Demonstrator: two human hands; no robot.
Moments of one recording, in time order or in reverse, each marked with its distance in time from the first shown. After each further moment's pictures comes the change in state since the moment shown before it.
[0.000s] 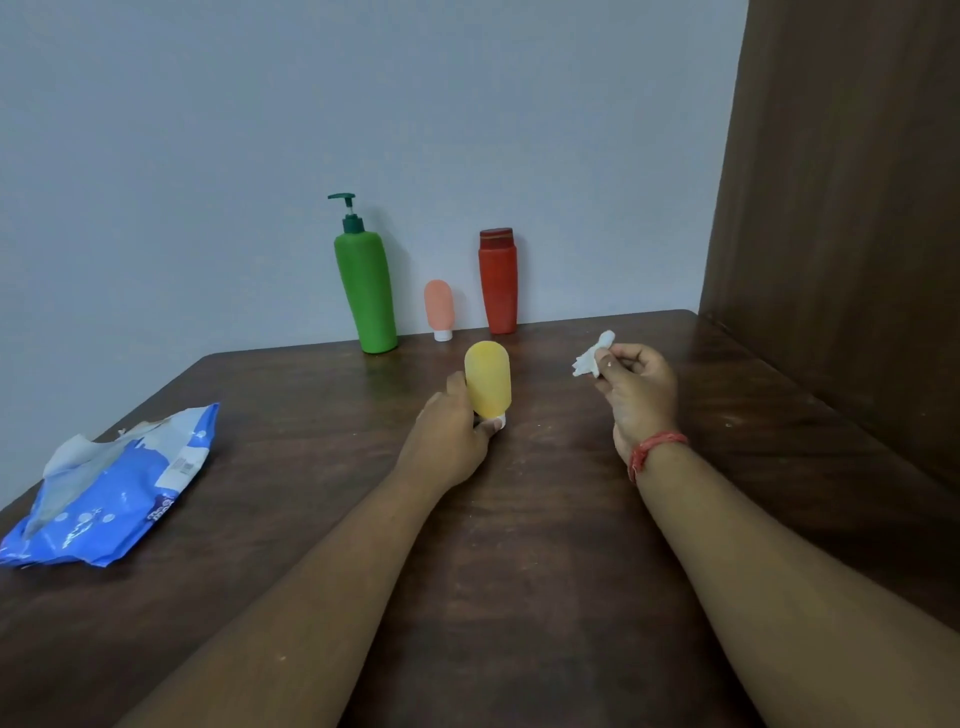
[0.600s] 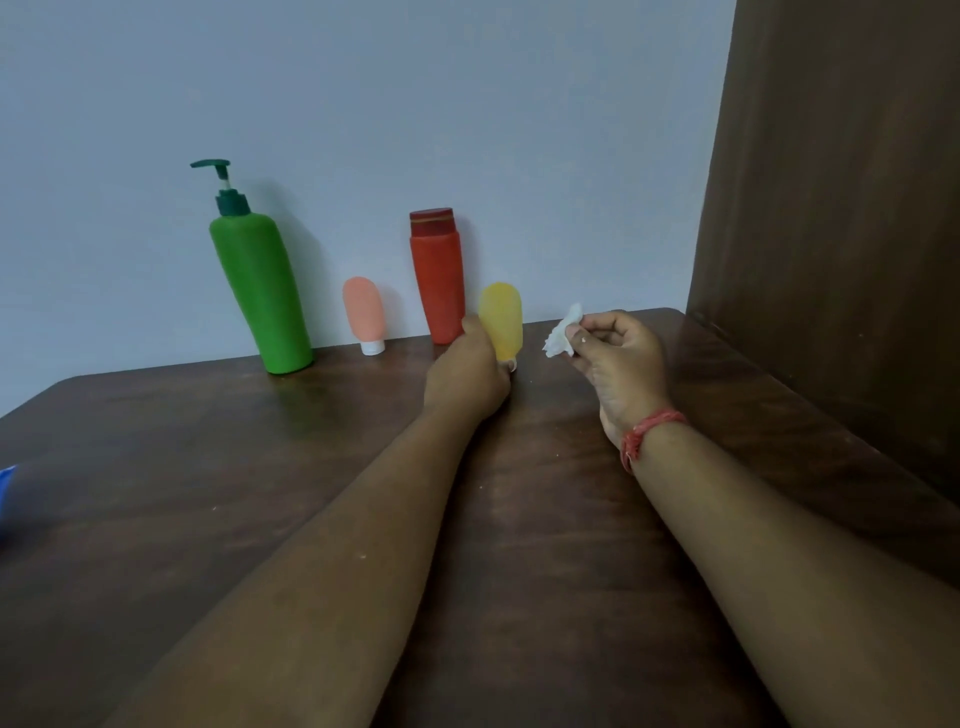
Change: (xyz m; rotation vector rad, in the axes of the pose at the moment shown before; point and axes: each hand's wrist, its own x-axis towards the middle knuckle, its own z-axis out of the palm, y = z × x) left_hand 0.165 0.045 0.096 0.064 0.062 0.034; right_hand 0.111 0.024 0.002 -0.035 -0.111 -0.048
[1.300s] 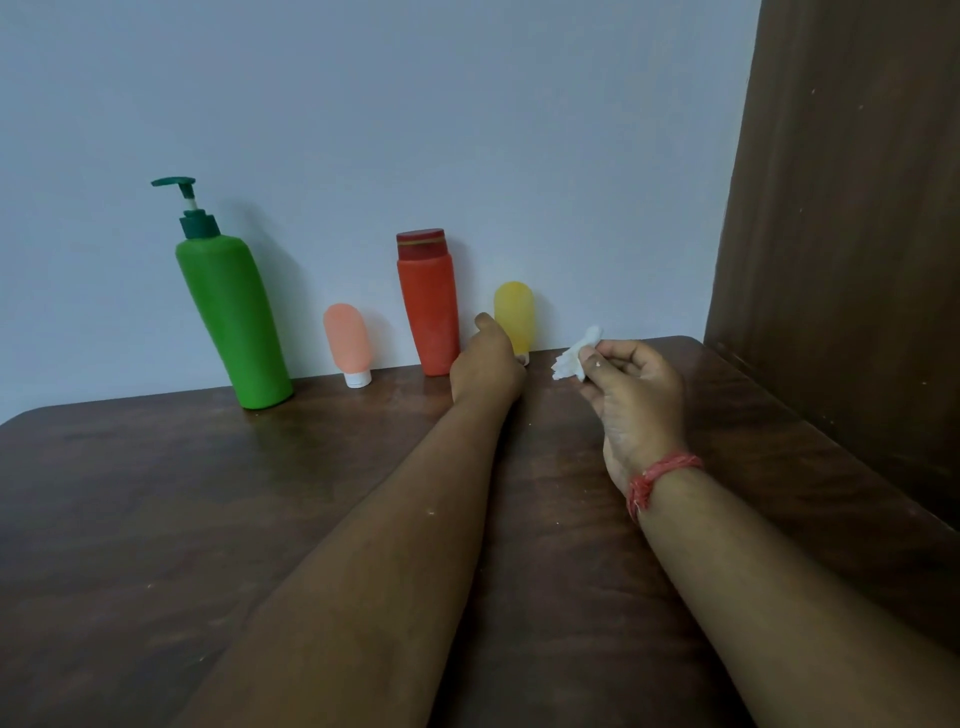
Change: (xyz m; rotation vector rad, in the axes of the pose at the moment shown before) left_hand 0.083 0.015 0.043 -0.025 0.019 -0.165; right_hand 0.023 0.009 0.005 0.161 0.103 0.037
